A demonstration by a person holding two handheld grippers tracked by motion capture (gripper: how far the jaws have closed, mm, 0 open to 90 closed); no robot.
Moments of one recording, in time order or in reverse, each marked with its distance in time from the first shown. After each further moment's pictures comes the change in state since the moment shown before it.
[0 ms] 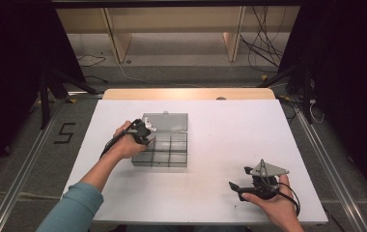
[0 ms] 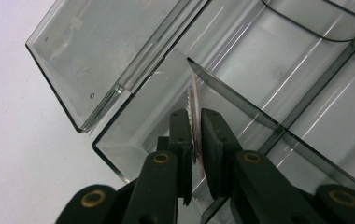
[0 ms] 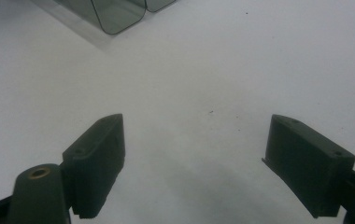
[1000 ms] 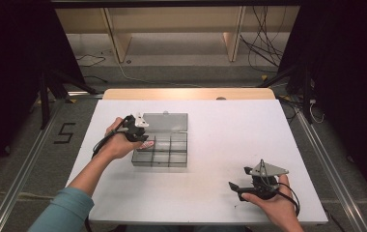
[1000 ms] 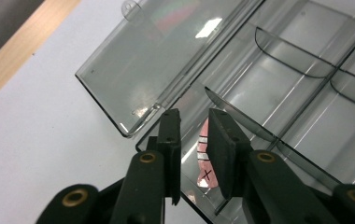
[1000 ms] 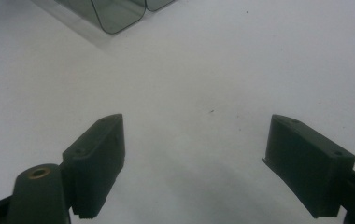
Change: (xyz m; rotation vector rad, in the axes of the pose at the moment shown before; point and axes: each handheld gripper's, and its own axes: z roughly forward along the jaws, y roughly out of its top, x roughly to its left) left arm 0.008 -0.011 -0.031 -0.197 0.029 -0.060; right arm 0.000 0.000 0.001 0.002 -0.002 0.003
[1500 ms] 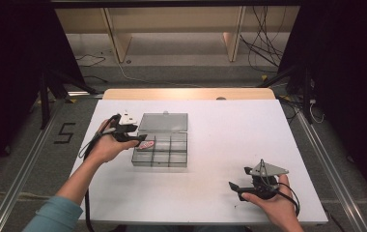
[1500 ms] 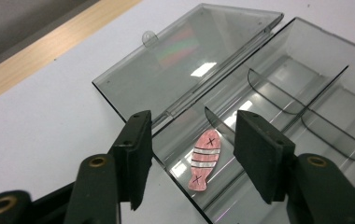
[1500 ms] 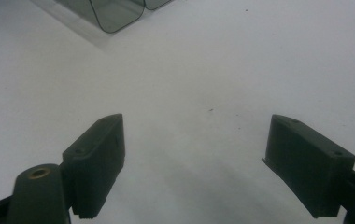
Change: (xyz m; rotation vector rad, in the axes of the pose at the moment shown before) left arm 0.006 -0.013 -0.029 -0.170 -0.015 -0.172; right arm -0.001 0.000 0.001 0.004 0.000 0.005
